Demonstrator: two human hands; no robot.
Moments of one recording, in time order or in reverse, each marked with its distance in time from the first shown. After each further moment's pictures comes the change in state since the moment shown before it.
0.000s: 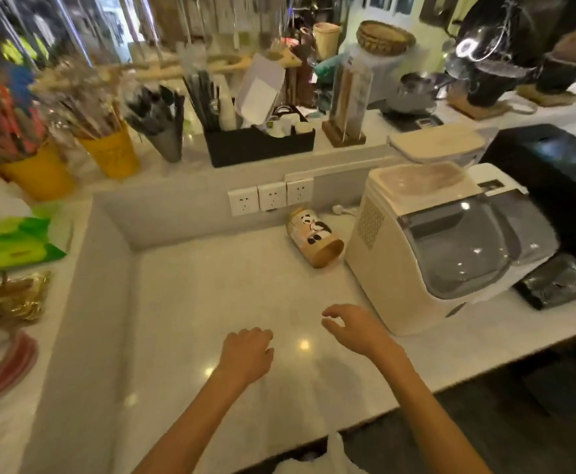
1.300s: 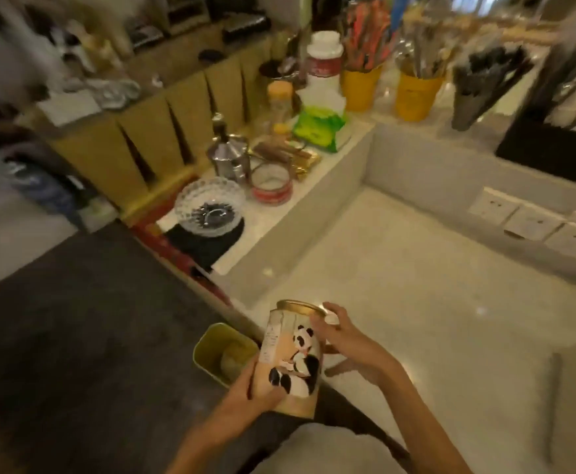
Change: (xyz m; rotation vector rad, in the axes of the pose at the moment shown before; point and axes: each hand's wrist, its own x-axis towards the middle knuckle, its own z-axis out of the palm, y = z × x) left_hand -0.275 0.041 0.096 -1.855 0.532 -0.734; right_hand -0.050 -0.157 0.106 0.414 -0.964 -0.226
